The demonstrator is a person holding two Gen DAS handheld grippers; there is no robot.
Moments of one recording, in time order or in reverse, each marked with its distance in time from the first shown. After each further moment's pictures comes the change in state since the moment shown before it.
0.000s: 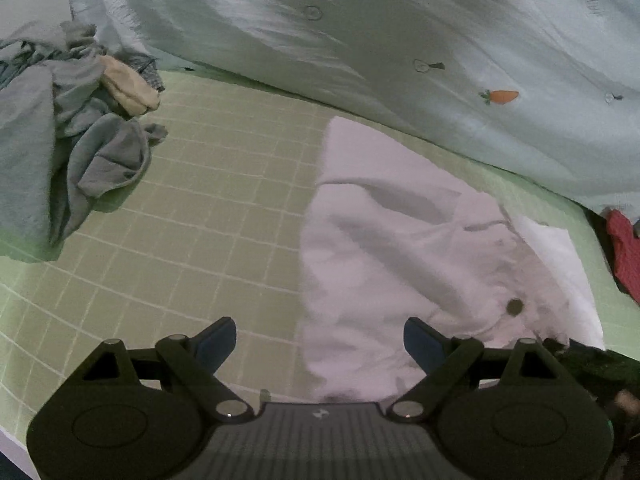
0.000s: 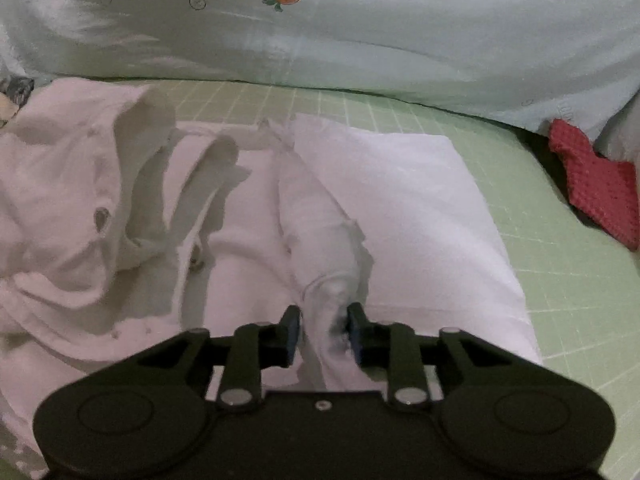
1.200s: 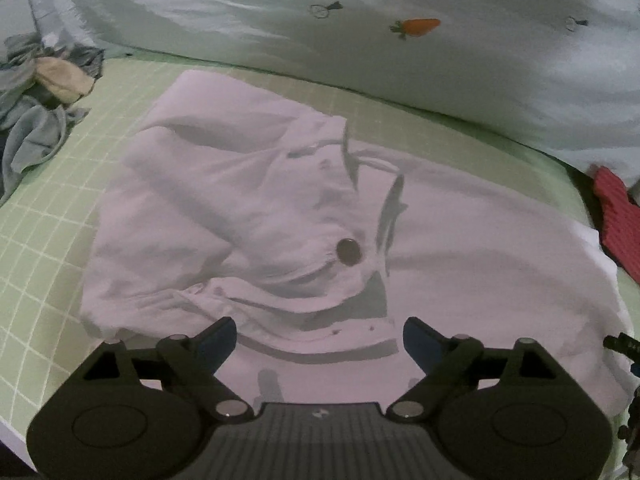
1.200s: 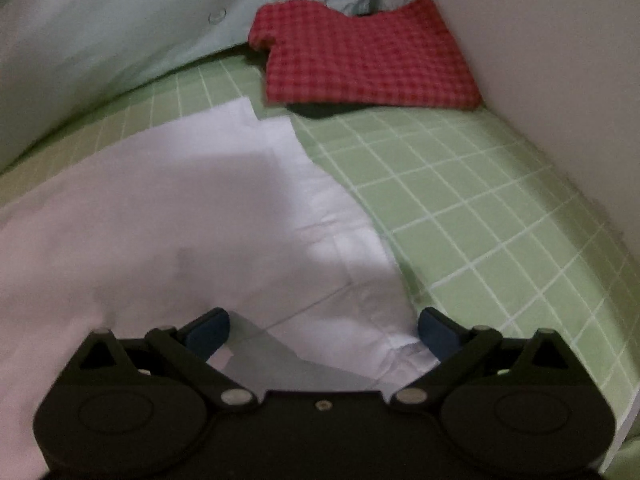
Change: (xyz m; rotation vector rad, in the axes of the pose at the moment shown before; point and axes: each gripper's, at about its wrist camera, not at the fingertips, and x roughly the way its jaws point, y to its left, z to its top) left arm 0.037 -0.177 -0.039 0.014 0.063 0.056; right arm 0.055 -0.332 -0.027 0.392 0.086 -0.219
